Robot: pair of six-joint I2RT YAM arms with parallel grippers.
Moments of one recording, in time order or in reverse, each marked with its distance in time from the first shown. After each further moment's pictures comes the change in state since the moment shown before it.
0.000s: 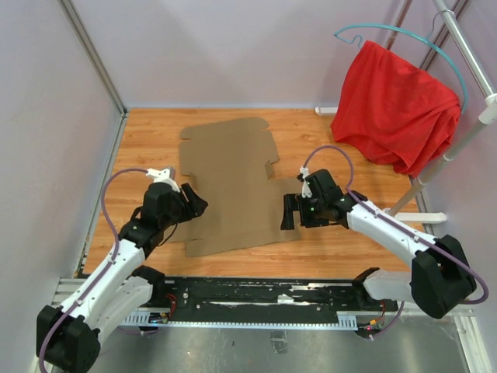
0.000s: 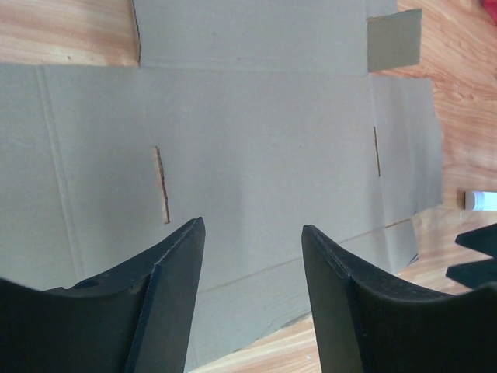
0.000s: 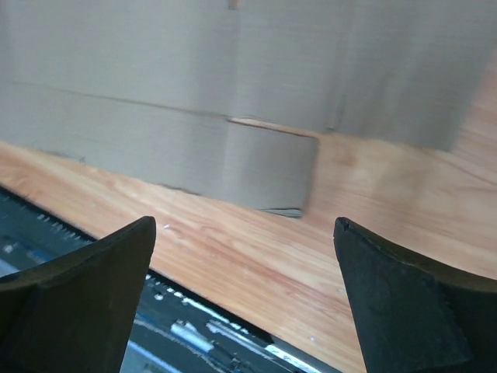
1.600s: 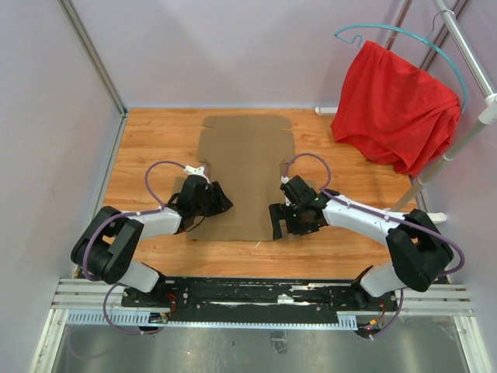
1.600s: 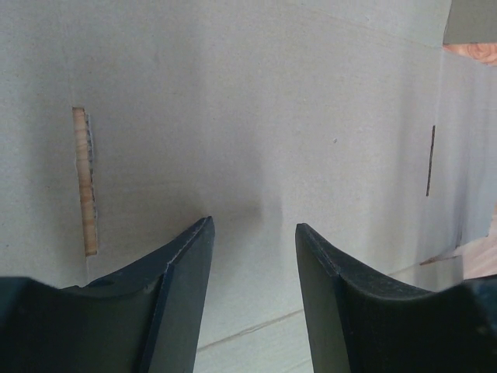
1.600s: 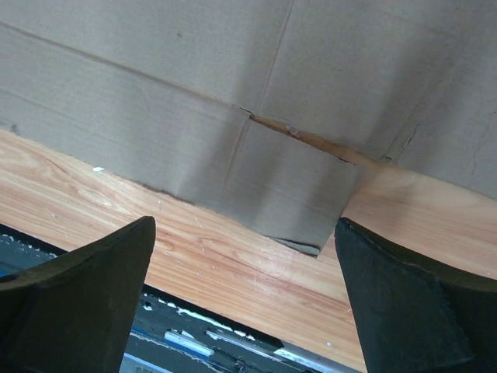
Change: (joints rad) left arm -0.119 0.688 0.013 0.551 0.059 -0.073; right arm 0.169 0.192 0.054 -0.023 0.137 0.078
